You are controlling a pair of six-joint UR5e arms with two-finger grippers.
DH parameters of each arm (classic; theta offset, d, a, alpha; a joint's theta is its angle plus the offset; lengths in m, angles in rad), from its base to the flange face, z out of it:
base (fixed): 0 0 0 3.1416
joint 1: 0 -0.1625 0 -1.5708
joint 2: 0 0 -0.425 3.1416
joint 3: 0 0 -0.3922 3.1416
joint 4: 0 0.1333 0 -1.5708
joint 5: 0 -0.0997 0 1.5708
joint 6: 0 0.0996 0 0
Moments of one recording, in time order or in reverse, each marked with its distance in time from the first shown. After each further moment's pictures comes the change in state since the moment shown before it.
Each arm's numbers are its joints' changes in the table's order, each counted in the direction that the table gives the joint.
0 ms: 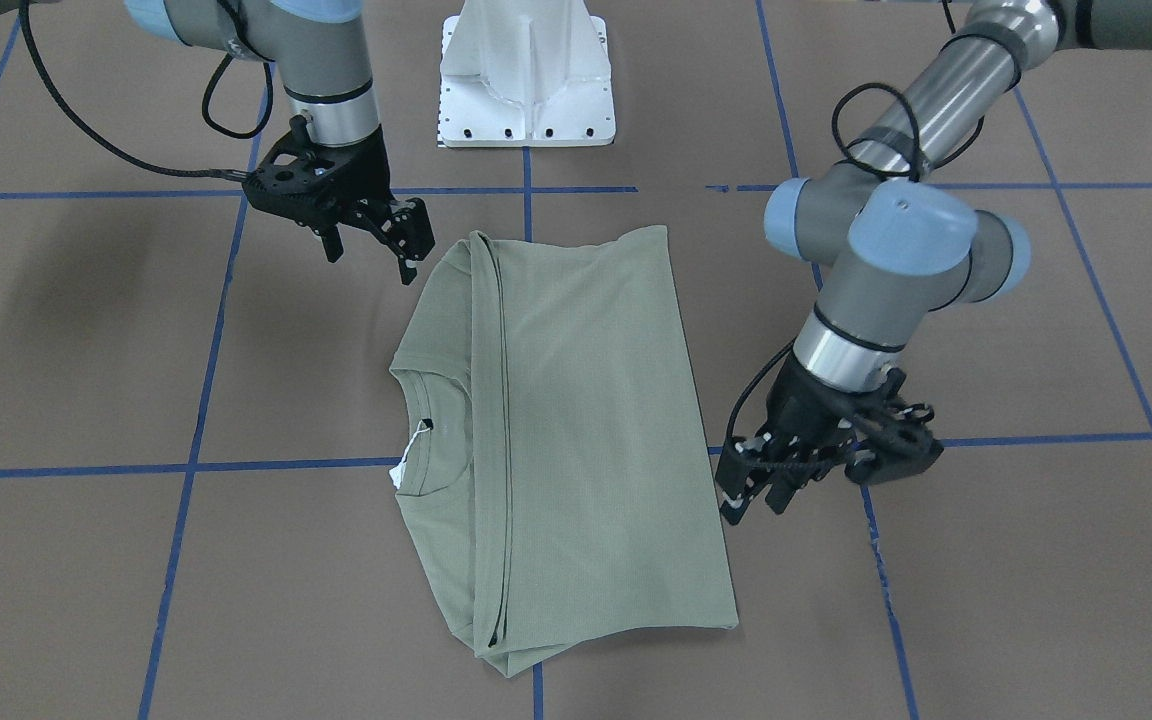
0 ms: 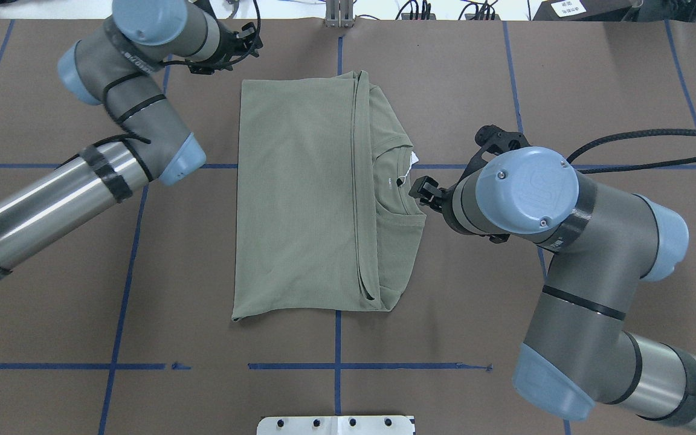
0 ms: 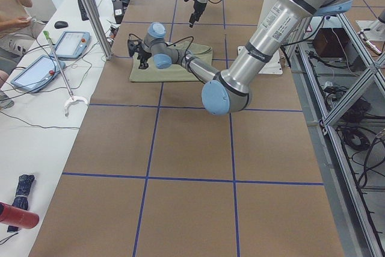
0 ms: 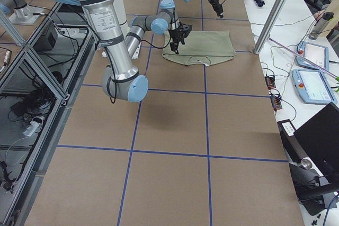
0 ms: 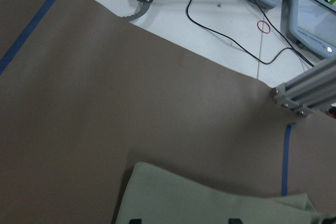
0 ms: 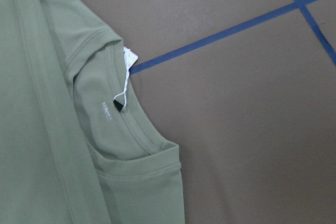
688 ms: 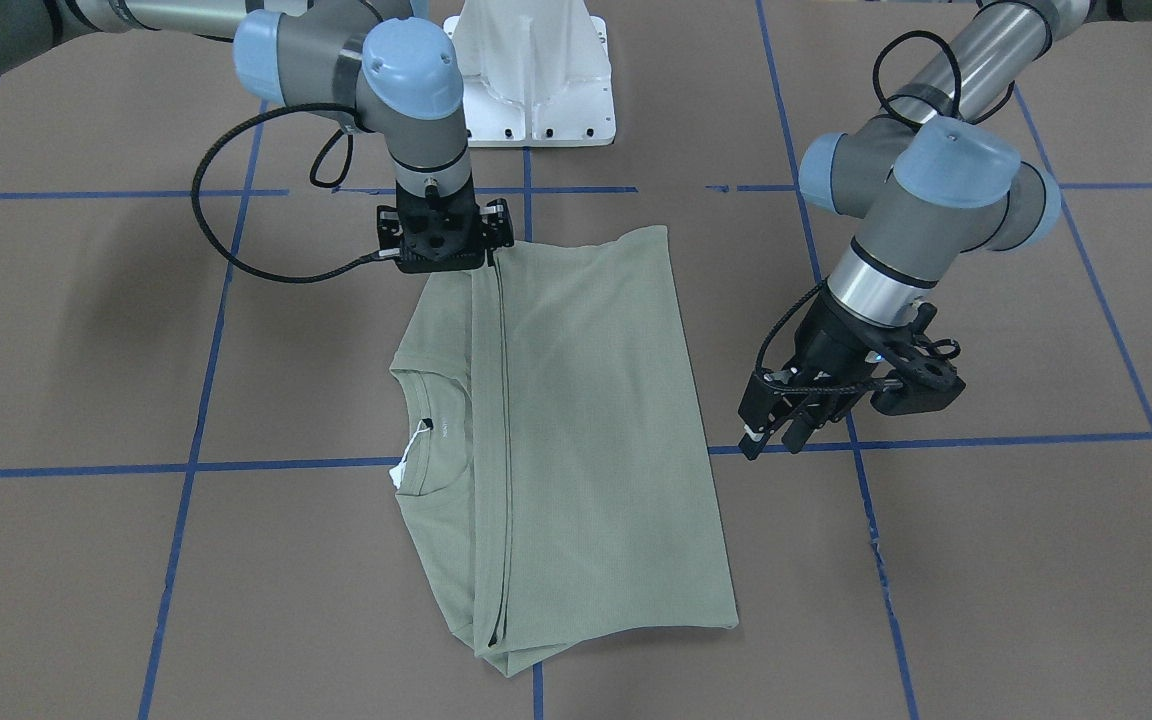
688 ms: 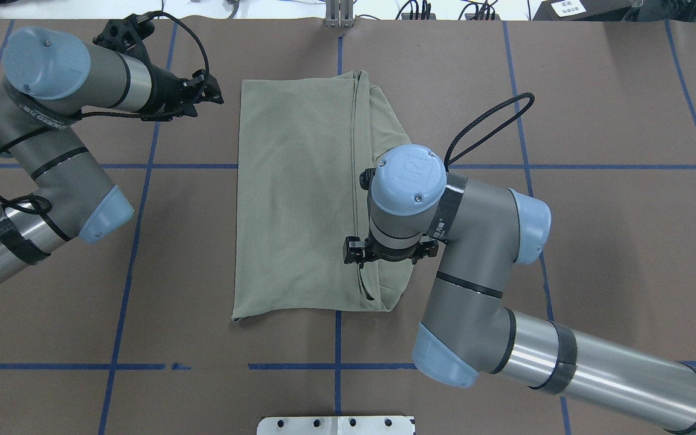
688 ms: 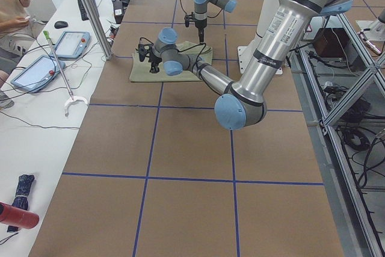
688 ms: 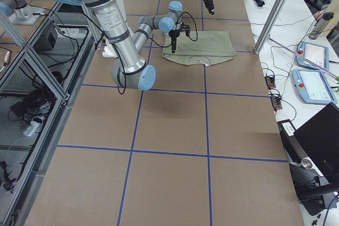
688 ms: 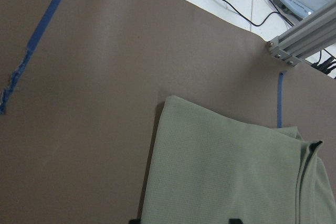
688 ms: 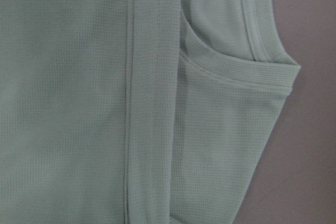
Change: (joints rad) left arm -0.017 0.086 0.079 -0.006 0.023 0.000; right arm 0.018 0.192 0.272 -0.016 -0.294 -0.415
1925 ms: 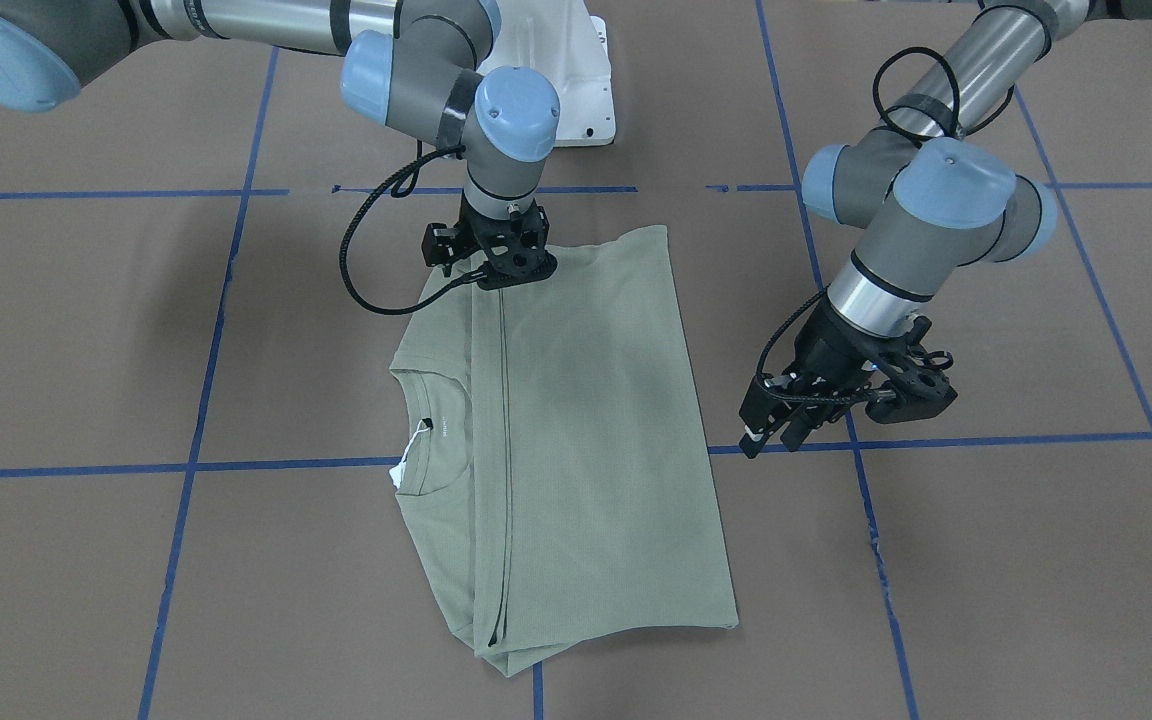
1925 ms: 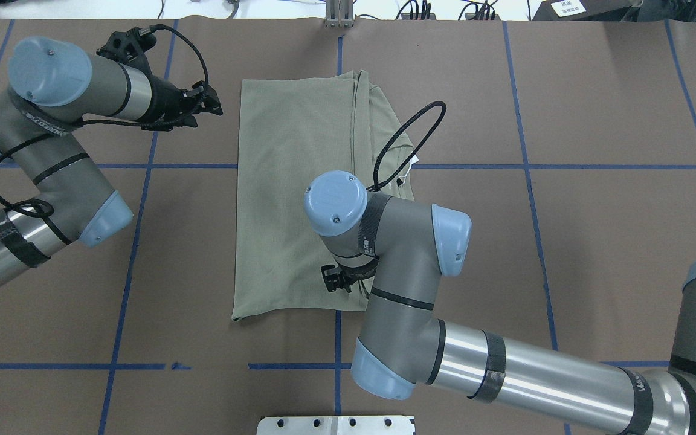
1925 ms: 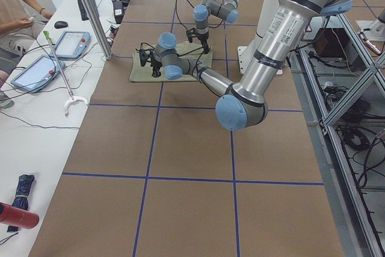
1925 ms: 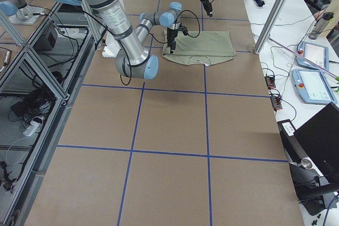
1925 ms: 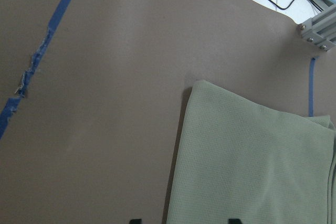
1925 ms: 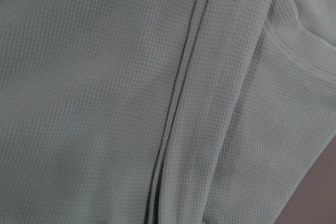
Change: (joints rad) left arm -0.007 0.009 -0.027 -0.037 0.031 -0.001; right arm 0.073 0.119 0.149 -0.153 0.079 -0.212
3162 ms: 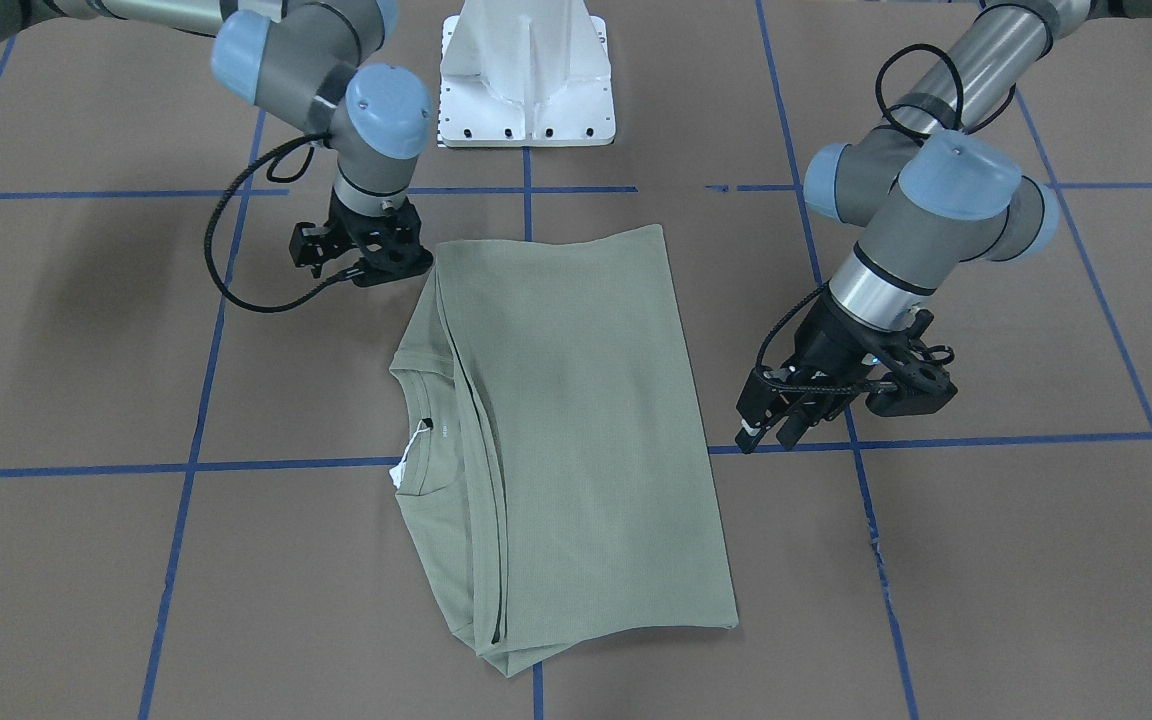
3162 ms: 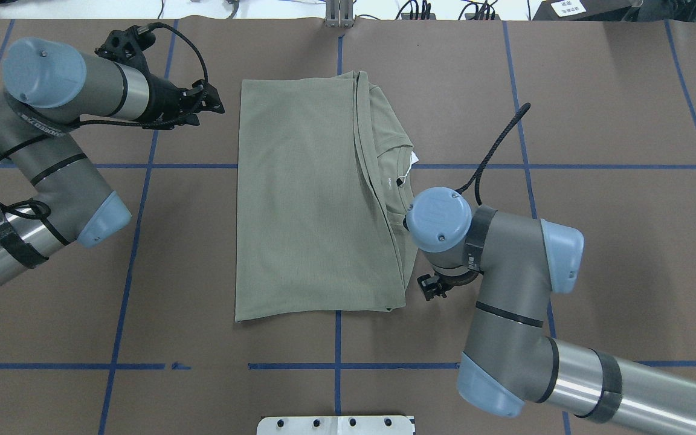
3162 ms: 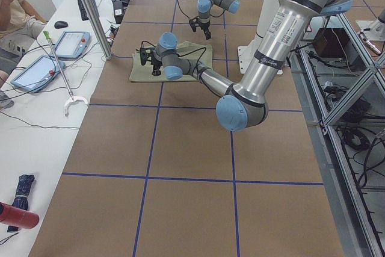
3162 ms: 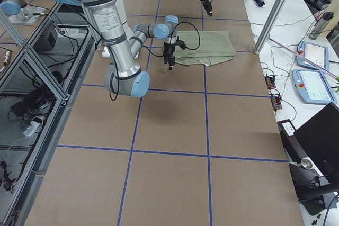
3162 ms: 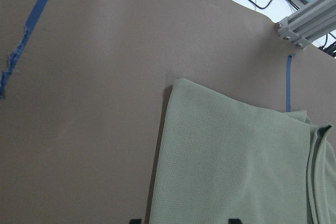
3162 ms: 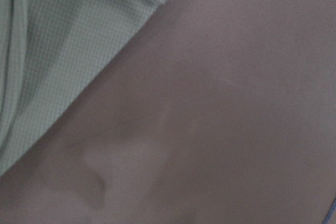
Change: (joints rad) left arm 0.001 0.006 0.008 -0.033 0.008 0.000; right arm -0.035 -0.304 -0.290 -0.118 0.071 -0.179
